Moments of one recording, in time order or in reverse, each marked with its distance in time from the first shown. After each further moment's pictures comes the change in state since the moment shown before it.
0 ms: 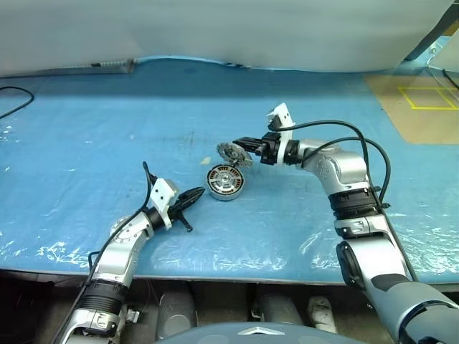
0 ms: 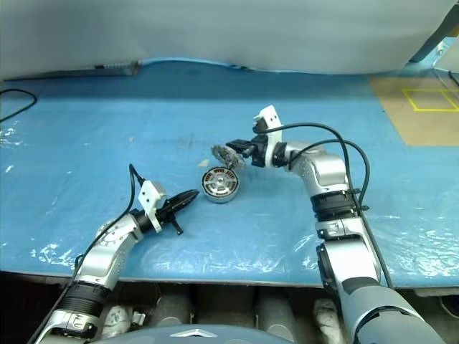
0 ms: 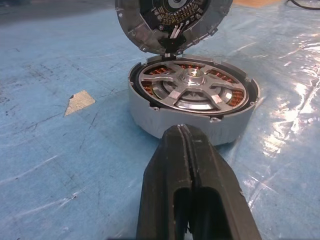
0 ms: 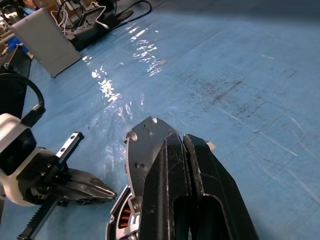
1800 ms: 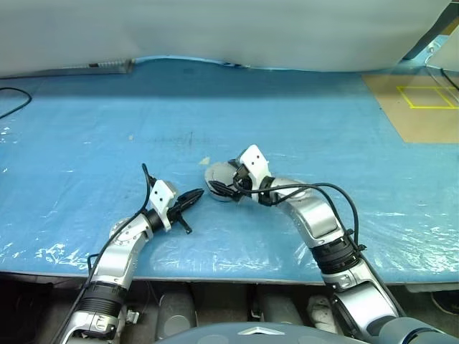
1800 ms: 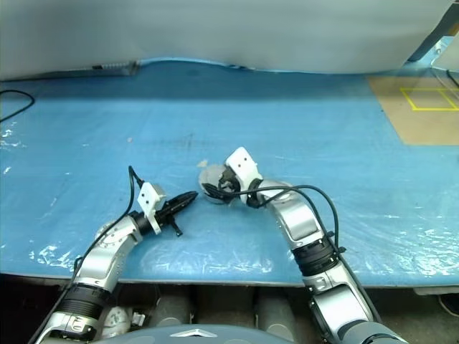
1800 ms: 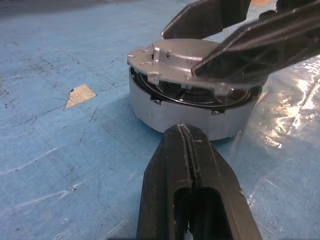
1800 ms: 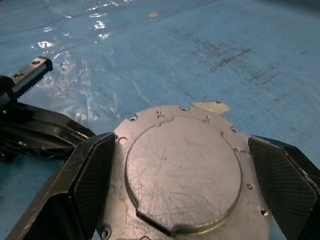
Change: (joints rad) left arm 0.014 0.002 0.002 -0.002 0.001 0.001 0.005; right arm 0.285 0.086 0.248 -0.204 -0.255 -0.274 -0.258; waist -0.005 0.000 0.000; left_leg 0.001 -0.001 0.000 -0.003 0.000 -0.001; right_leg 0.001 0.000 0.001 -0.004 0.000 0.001
